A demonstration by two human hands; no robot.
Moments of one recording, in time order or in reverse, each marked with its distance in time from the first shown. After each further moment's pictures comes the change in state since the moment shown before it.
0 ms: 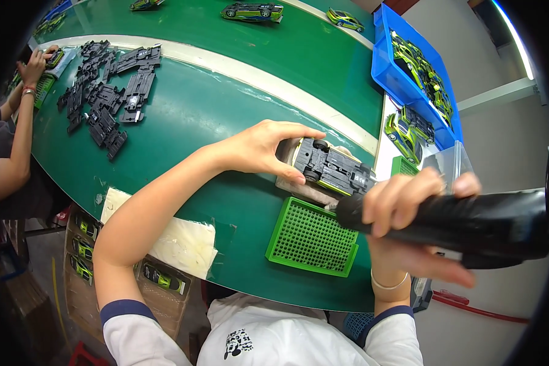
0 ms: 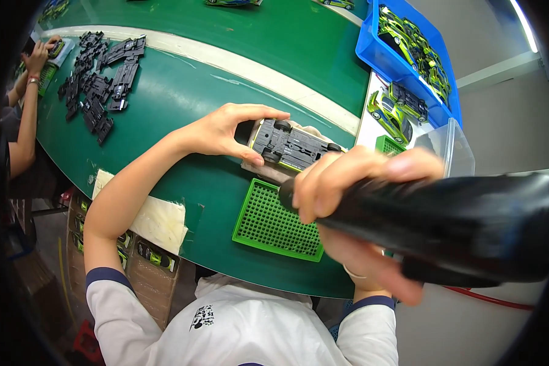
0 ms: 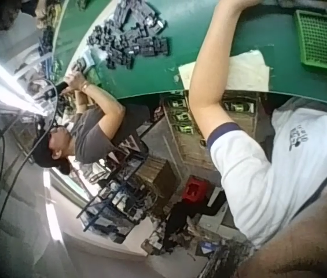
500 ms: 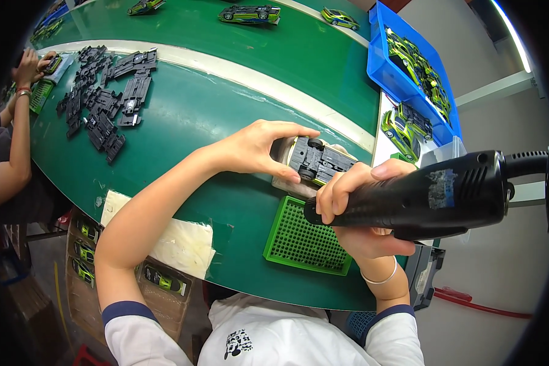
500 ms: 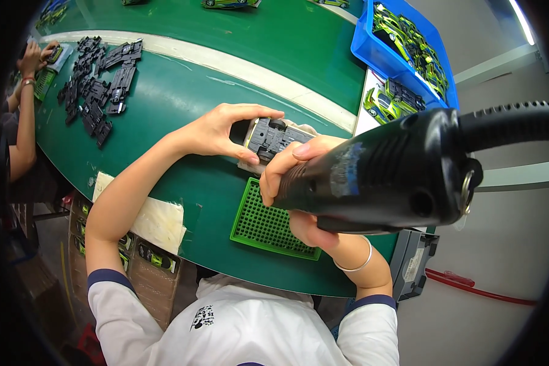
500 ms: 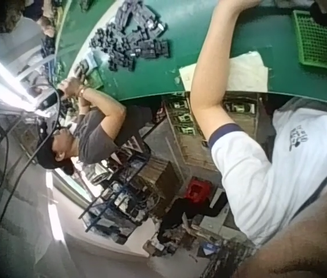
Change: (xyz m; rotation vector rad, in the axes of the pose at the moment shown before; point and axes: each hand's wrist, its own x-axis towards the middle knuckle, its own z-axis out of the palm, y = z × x) left_hand -0.004 -0.003 -0.001 0.016 0.011 -0.008; right_hand -0.029 0.024 0.000 -0.156 0.064 0.251
